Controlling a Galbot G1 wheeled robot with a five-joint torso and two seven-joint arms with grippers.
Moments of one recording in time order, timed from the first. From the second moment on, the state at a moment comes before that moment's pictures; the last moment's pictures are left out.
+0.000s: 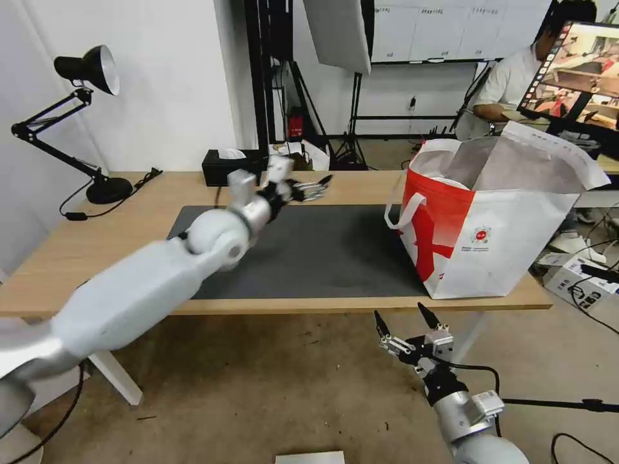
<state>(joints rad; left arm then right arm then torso) 0.28 -0.81 0.37 -1.72 -1.04 0.07 -0.17 -1.60 0.92 0.24 2.09 0.43 0.25 0.26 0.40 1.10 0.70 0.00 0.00</state>
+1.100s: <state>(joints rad) 1.50 -1.05 -0.49 -1.95 -0.54 -0.28 -0.11 -1.60 0.92 0.24 2.09 0.43 0.25 0.26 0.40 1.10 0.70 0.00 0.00</state>
